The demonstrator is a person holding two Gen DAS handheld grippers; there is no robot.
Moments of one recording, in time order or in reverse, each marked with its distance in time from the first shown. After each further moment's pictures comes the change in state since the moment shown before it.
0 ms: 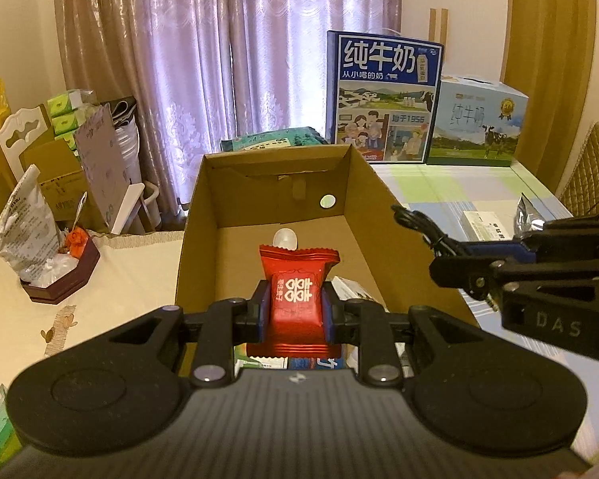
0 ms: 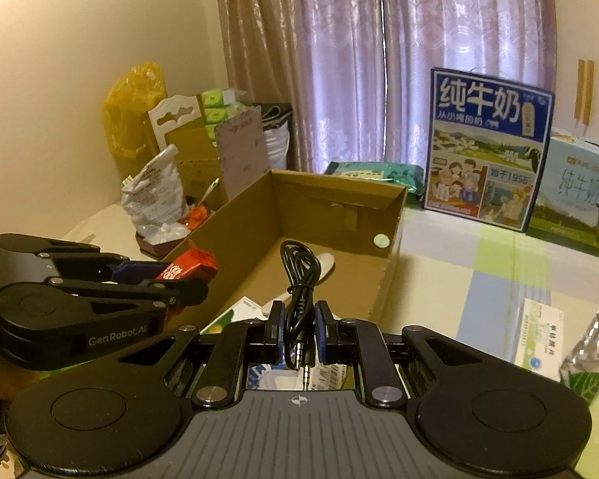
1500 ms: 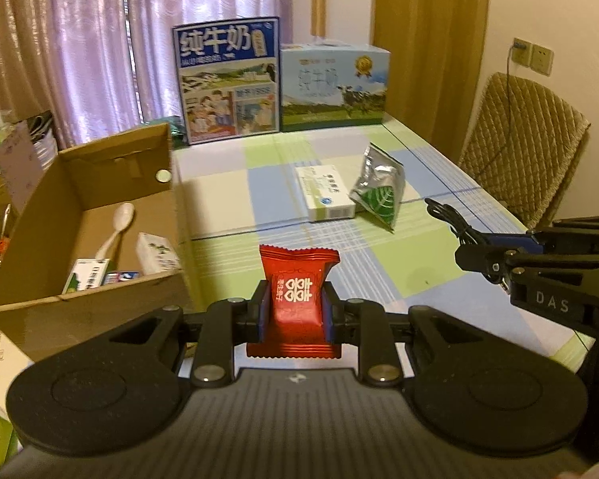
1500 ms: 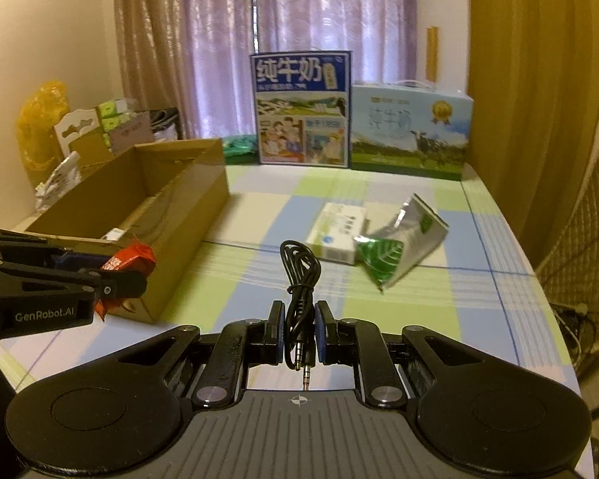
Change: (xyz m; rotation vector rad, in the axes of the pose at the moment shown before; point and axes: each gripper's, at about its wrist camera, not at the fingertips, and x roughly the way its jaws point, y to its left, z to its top) left arm -0.060 -0.183 -0.057 0.119 0.020 -0.176; right arm -0.179 -0.097 -0.125 0.122 -0.025 -0.271
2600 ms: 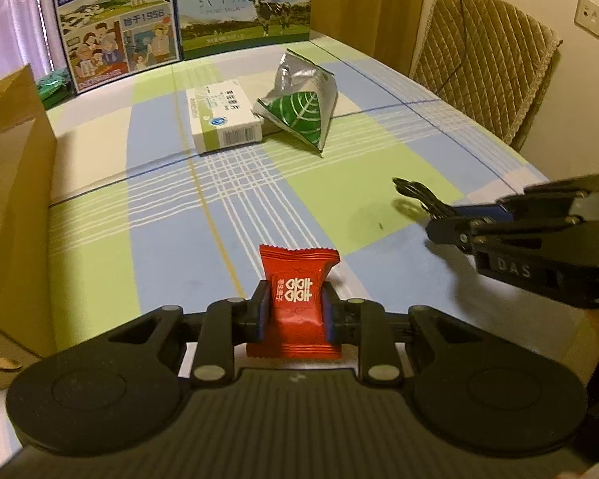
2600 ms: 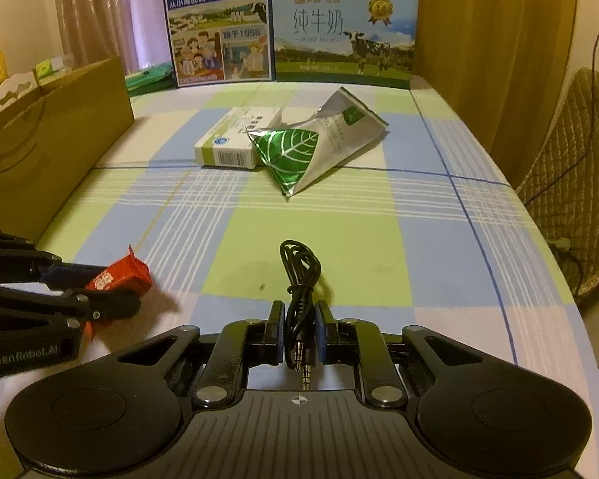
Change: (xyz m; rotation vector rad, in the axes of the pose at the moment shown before) left arm 0.137 -0.067 -0.031 0.122 0.164 -0.165; right arm 0.076 -0.100 -0.066 0.088 0.167 -0.128
